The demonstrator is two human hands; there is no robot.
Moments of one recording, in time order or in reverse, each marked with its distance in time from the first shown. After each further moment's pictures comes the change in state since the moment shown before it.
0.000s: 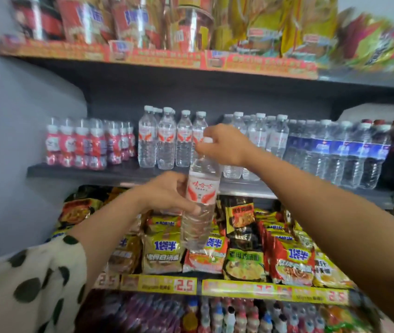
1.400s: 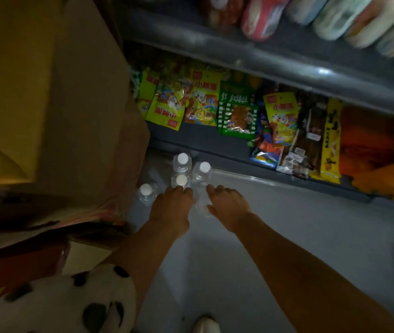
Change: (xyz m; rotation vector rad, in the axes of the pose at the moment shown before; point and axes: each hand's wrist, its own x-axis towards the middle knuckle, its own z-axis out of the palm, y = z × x) left_hand -0.131 -0.656 0.648 0.552 -0.448 -0.739; right_hand -0.630 0.171 0.816 0.012 -1.184 0.048
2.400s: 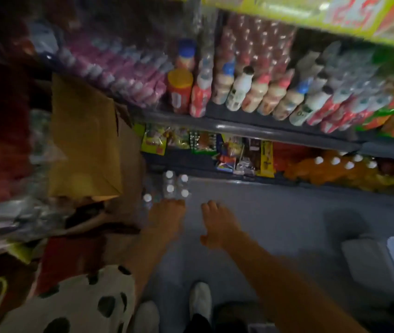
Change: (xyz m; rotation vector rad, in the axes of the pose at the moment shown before) left_hand -0.197 0.061 -0.190 0.199 -0.046 0.090; right_hand -0.221 -0.064 -0.182 0.116 -0.086 0.171
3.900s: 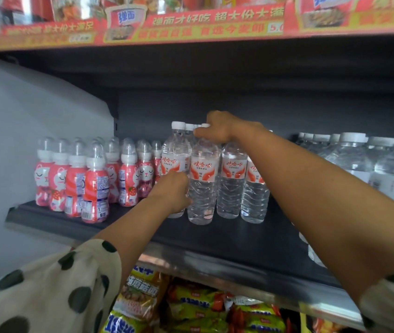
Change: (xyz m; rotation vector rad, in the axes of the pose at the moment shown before) left_hand -0.155 -0.177 -0.760 -0.063 1.117 -0.106; right_hand -0.157 -0.157 -0.942 -0.018 1.088 -0.288
